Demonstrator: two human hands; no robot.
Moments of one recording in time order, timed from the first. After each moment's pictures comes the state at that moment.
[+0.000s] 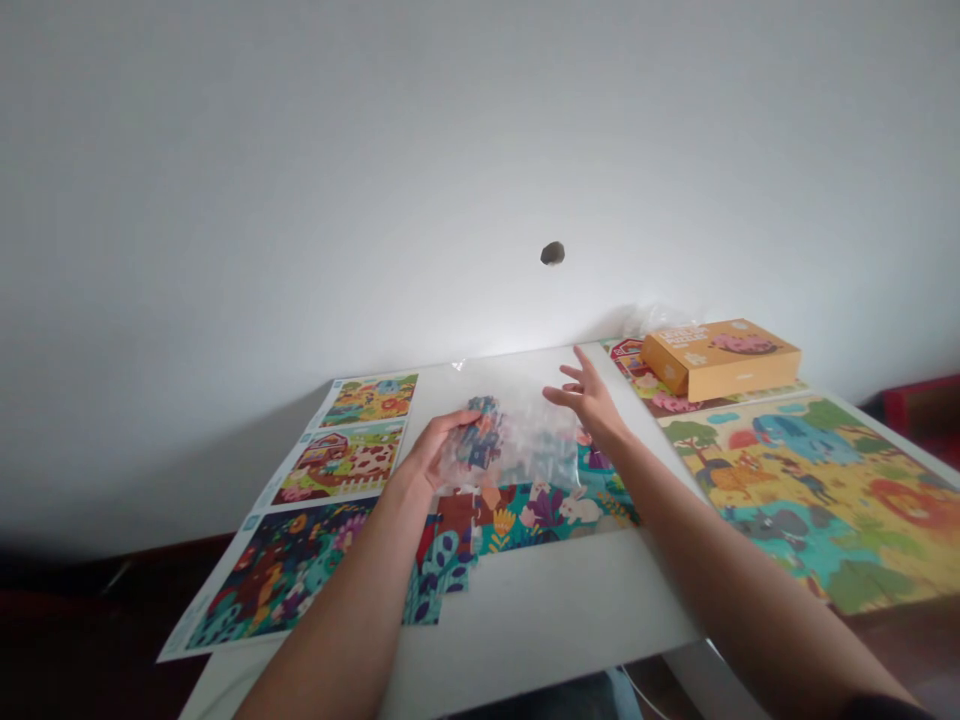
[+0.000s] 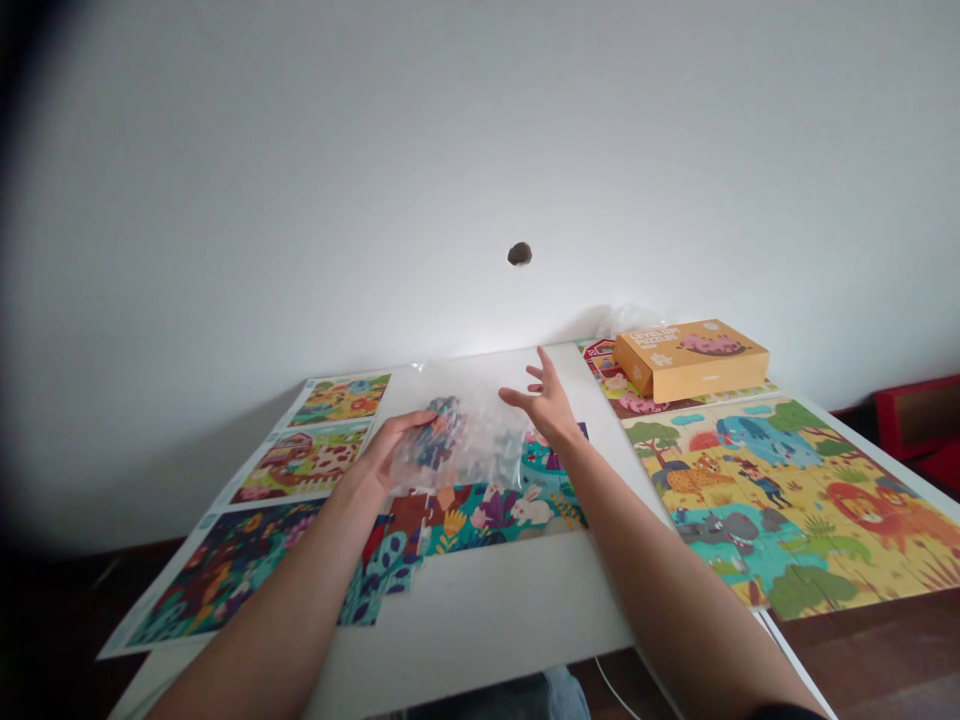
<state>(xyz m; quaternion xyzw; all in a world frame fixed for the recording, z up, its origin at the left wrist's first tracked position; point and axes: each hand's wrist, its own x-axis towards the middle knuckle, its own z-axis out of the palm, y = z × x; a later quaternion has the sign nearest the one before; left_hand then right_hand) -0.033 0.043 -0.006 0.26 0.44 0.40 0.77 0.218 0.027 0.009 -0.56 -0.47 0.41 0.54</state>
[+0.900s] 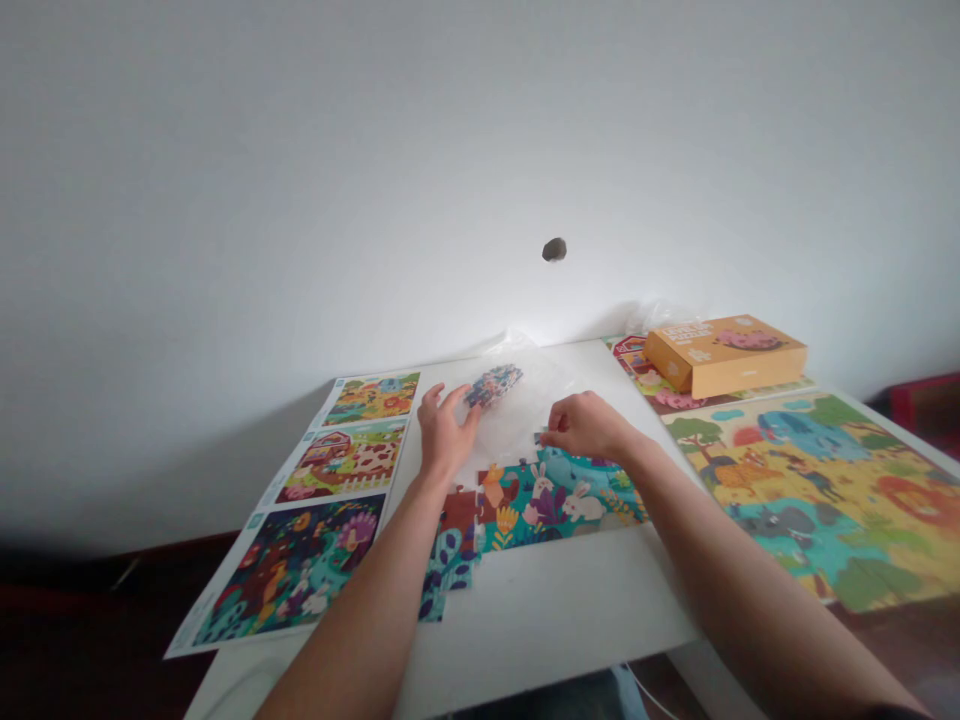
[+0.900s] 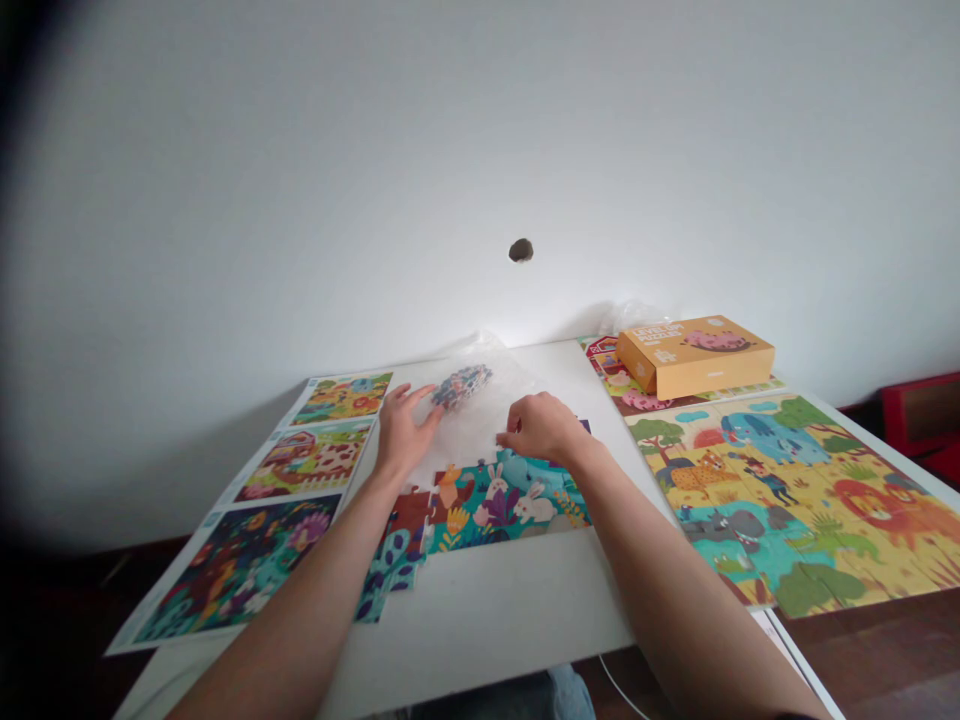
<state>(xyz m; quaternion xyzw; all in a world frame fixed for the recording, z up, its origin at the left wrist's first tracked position) -0.020 0.051 -0.026 0.67 0.58 0.45 0.11 0.219 0.008 0.026 -0.58 -0.77 0.19 0.18</state>
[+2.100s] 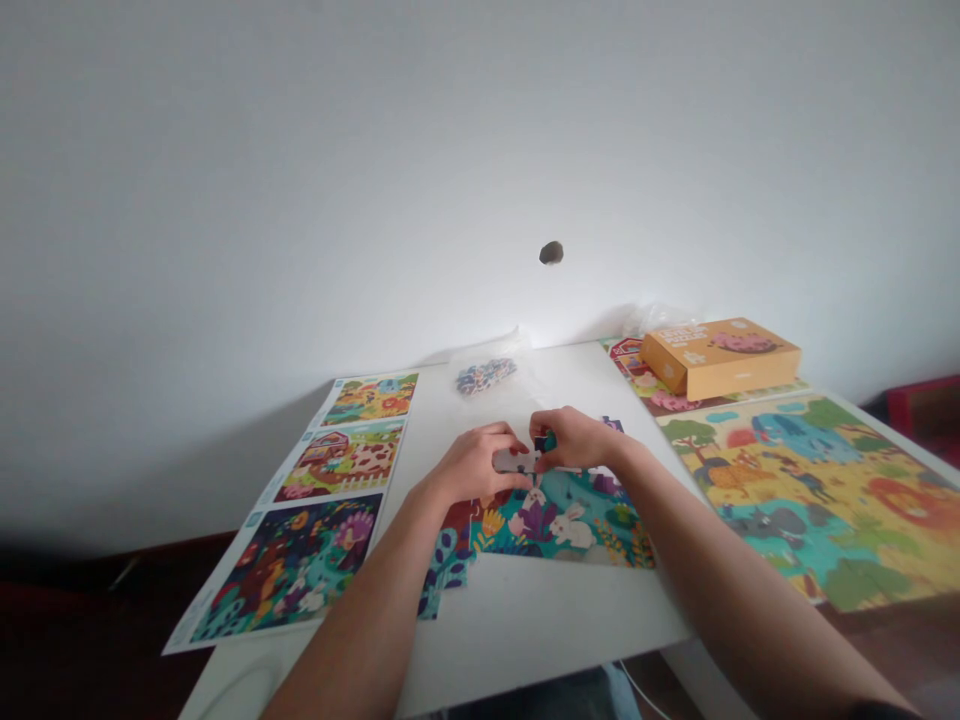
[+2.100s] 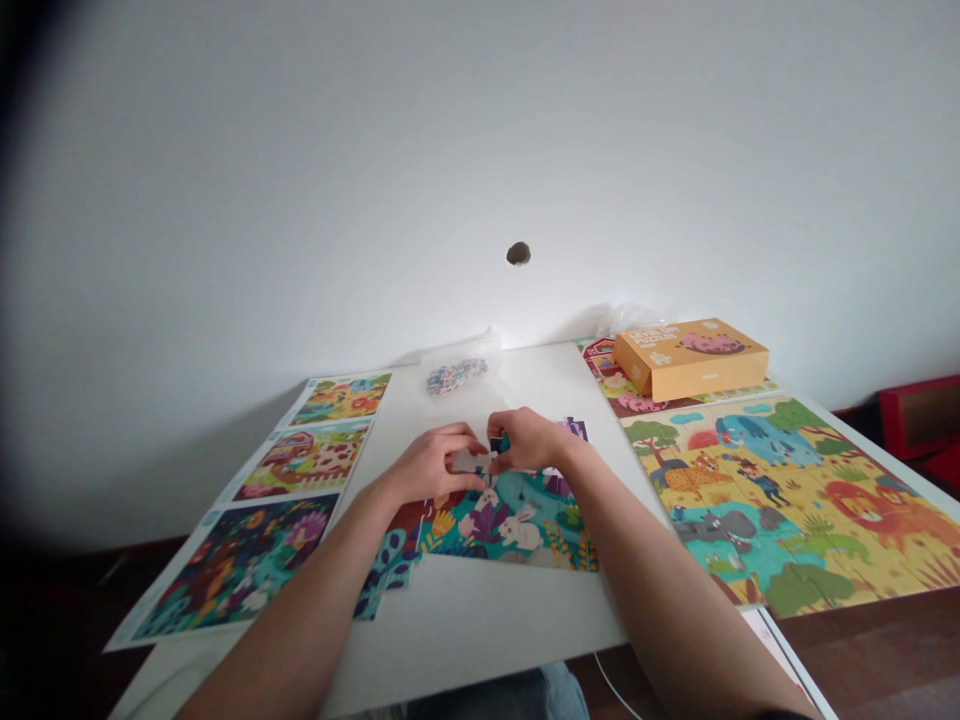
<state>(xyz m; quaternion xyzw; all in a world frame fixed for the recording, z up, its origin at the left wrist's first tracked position) -0.005 0.016 -0.001 0.90 0.33 0.20 0.22 0.218 0.012 0.020 -0.48 -0.82 0.27 0.13</state>
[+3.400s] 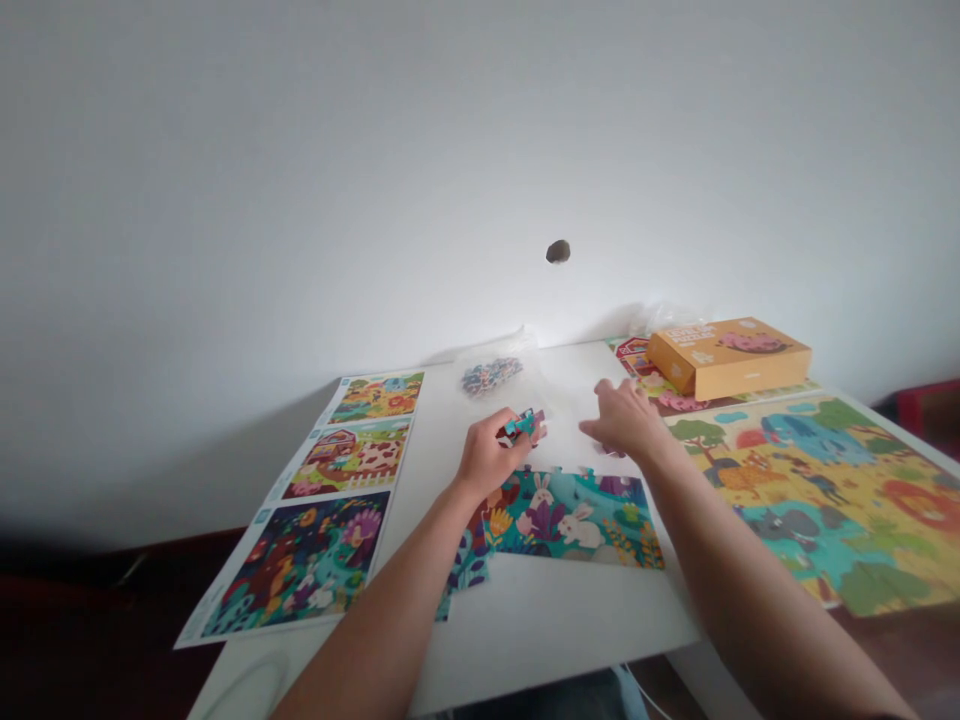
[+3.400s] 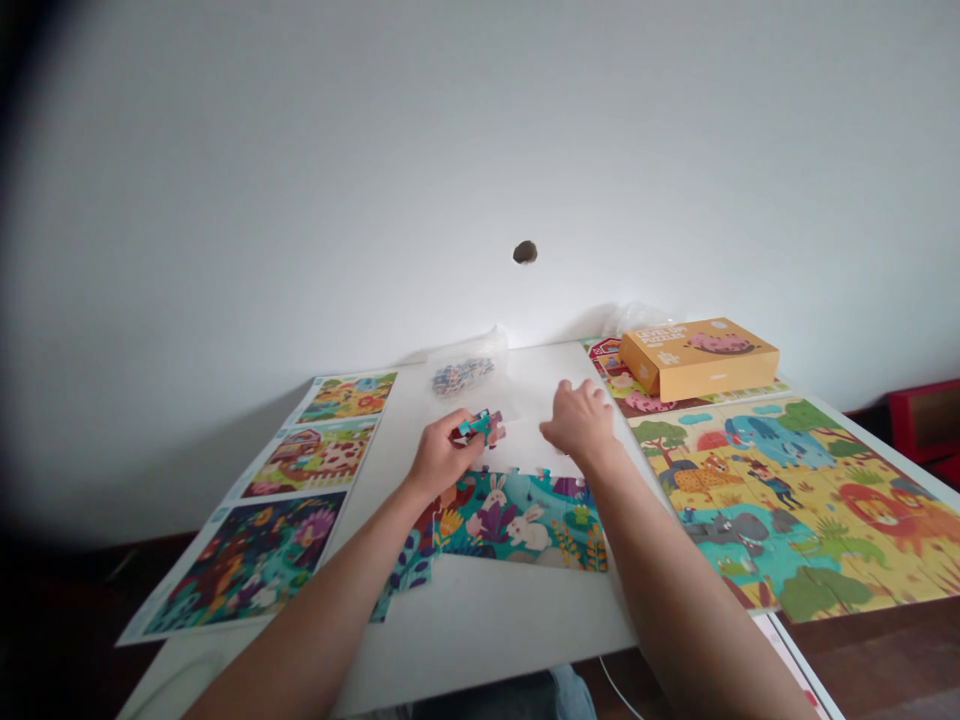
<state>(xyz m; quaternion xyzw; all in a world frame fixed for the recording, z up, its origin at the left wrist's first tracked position) 0.020 0.008 -0.012 0.74 0.43 0.42 0.31 0.231 0.000 0.041 -0.77 -0.62 0.10 0.12</state>
